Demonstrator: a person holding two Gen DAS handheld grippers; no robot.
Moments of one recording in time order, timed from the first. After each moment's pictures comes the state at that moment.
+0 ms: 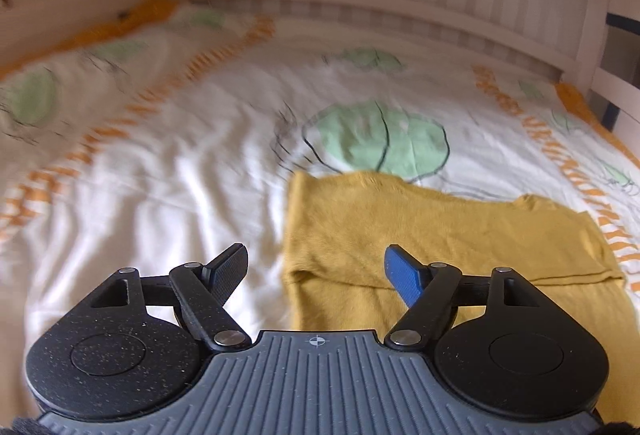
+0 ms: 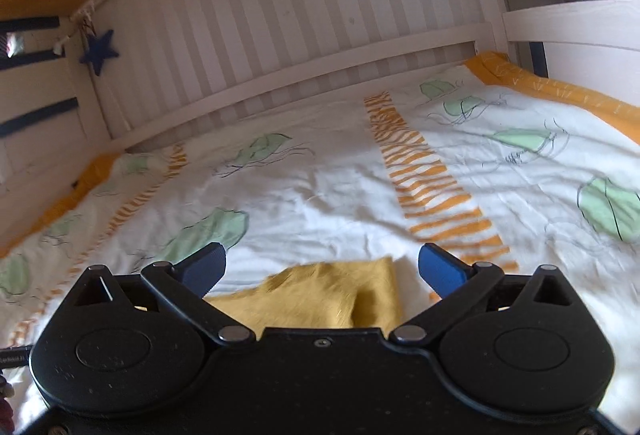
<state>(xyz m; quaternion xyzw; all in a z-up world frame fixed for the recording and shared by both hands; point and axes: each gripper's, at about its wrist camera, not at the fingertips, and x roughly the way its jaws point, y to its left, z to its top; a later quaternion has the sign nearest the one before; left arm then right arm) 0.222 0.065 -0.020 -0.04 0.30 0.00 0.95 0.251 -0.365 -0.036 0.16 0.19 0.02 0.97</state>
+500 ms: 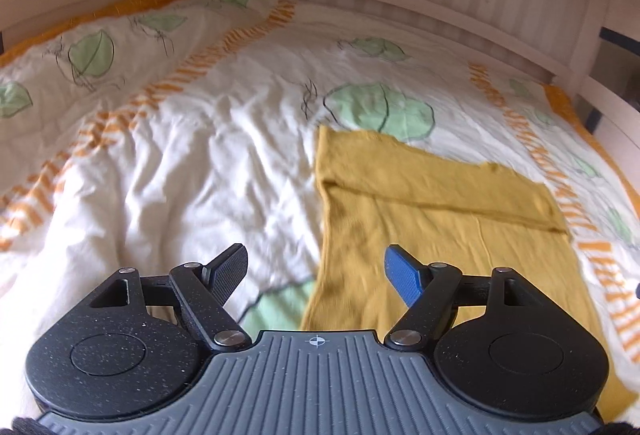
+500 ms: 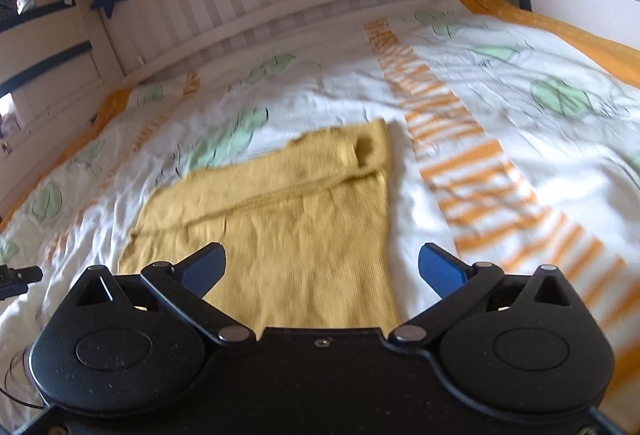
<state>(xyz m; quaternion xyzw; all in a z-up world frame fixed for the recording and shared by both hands) 0.109 0.099 0.002 -0.08 0.35 -0.01 0.93 0.119 -0.343 -0.060 0.17 0.30 0.03 0.94</state>
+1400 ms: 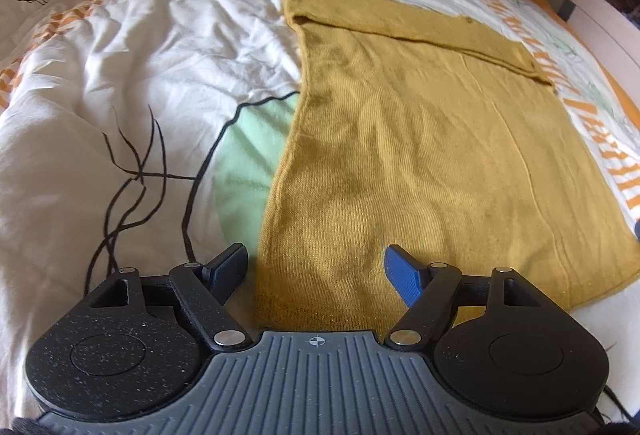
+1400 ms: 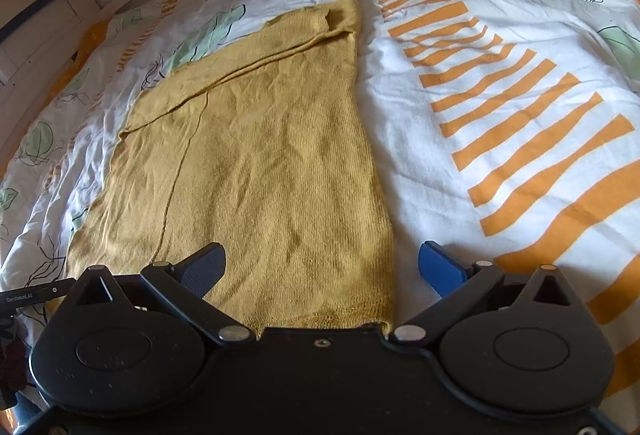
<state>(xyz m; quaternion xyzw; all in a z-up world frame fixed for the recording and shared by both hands) 0.074 0.096 -0.073 -0.04 0.48 -0.09 0.87 0.073 -0.342 -0.101 0.19 0.43 0.03 0.88</state>
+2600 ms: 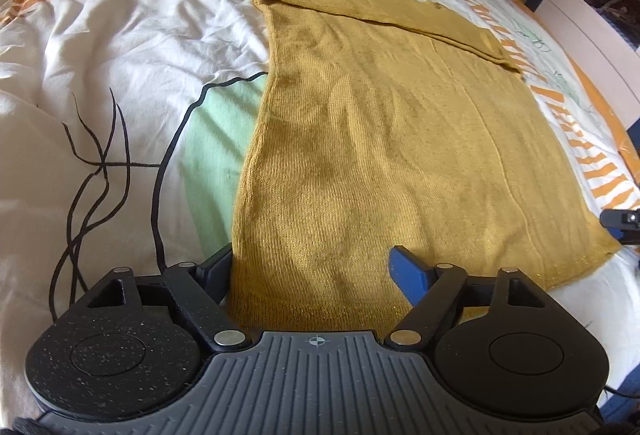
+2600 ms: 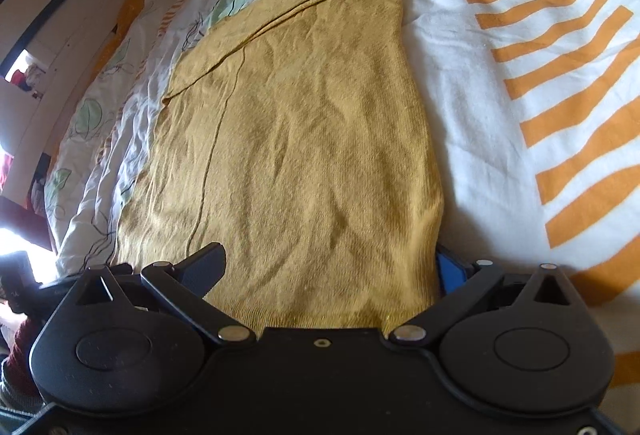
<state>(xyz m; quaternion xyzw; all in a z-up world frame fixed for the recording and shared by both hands) 0.076 0.103 -0.077 -0.07 0.50 -0.15 0.85 0.097 -0.352 -0.119 0.24 0.50 0.14 0.82</state>
